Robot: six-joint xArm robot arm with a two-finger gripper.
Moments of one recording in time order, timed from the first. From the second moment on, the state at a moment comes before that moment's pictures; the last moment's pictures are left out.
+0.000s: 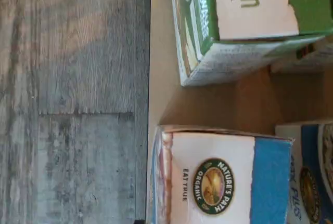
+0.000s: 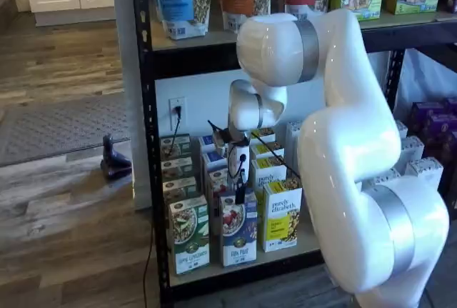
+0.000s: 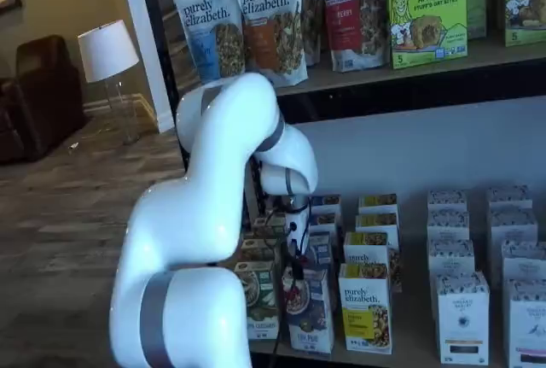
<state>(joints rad) 0.09 0.98 -1.63 0.10 0.67 -1.56</state>
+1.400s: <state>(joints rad) 0.10 1.13 -1.74 -0.05 0.69 -1.43</state>
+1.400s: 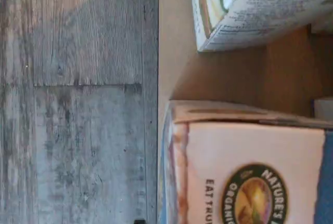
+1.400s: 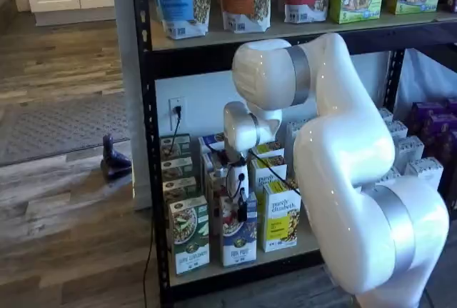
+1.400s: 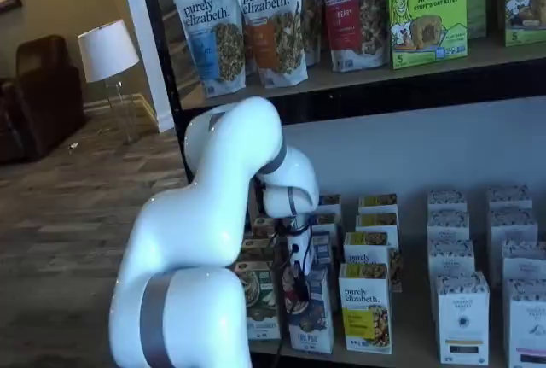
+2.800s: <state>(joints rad) 0.11 1.14 -1.73 -0.03 0.65 -1.43</state>
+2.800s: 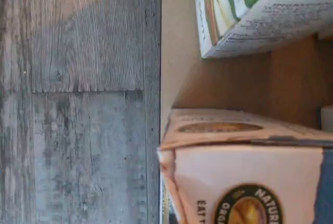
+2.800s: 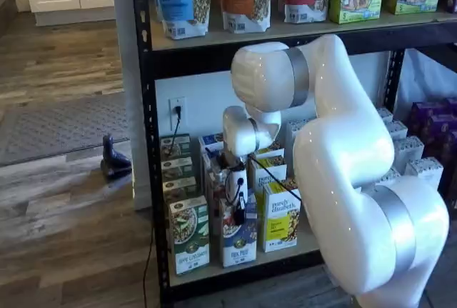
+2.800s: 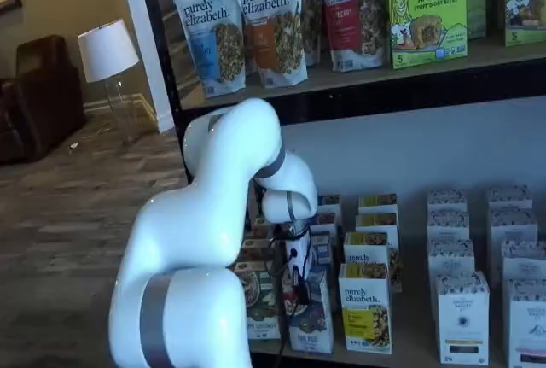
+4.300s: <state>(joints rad) 0.17 0.73 -1.14 -0.16 0.47 -1.25</state>
